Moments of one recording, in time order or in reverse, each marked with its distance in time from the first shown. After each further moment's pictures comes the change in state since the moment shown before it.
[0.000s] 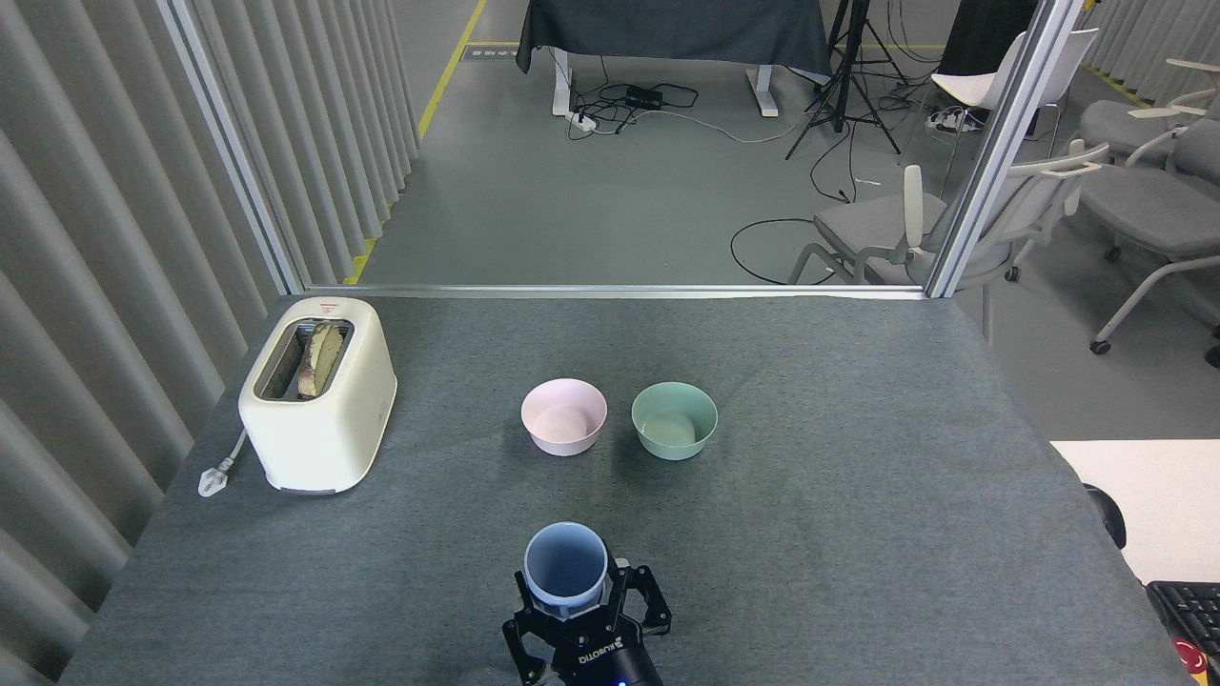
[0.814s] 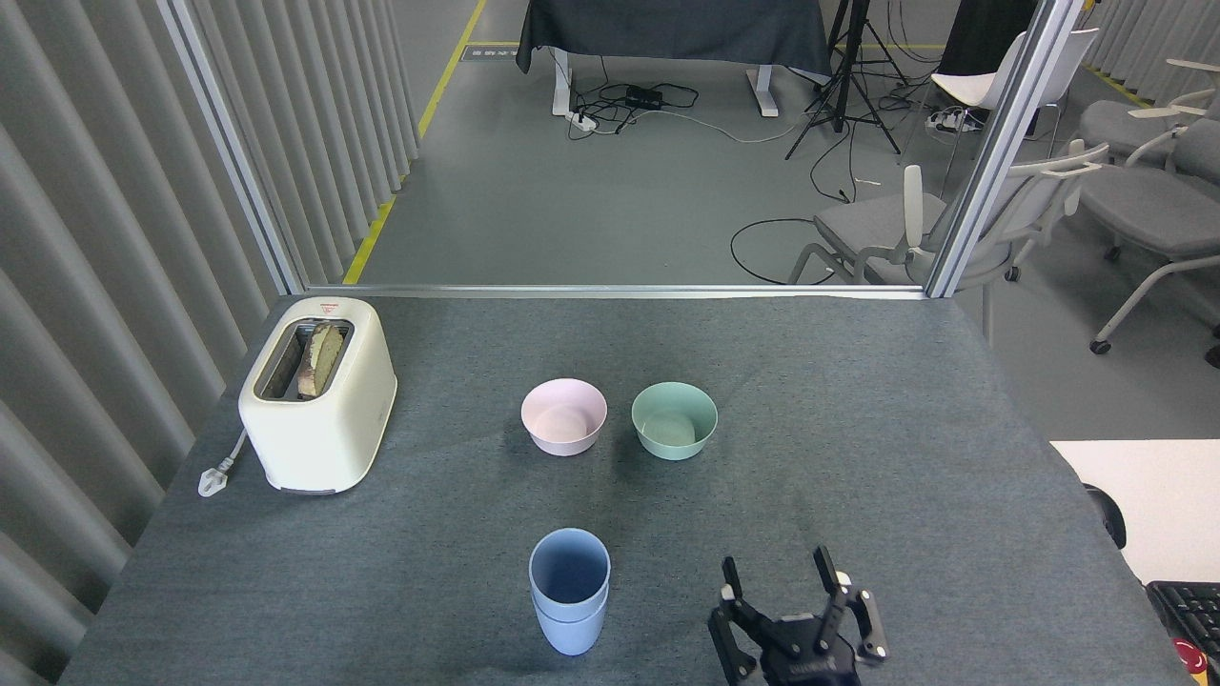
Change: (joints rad) left arm -0.014 0.003 0.001 0.000 0.000 -0.008 0.002; right arm 0.224 -0.194 -0.359 -0.241 -0.165 -0.120 -0.196
